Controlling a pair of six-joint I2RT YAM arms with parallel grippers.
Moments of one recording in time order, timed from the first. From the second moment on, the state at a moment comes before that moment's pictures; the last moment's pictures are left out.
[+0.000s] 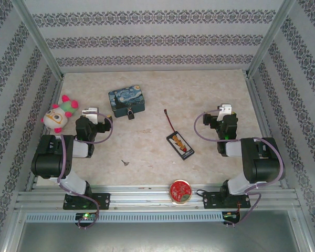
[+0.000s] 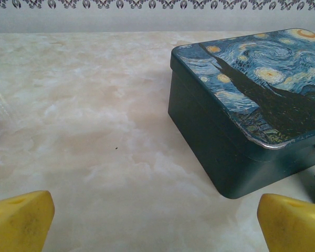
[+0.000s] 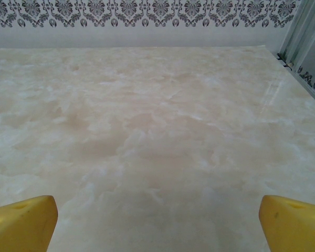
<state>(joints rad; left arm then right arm) 0.05 1.61 0.39 0.89 0.10 0.00 0.00 1.55 0.39 0.85 0.04 0.02</state>
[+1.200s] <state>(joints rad) 0.05 1.17 0.36 0.63 0.01 -0.08 0.02 1.35 0.39 0.67 0.08 0.03</state>
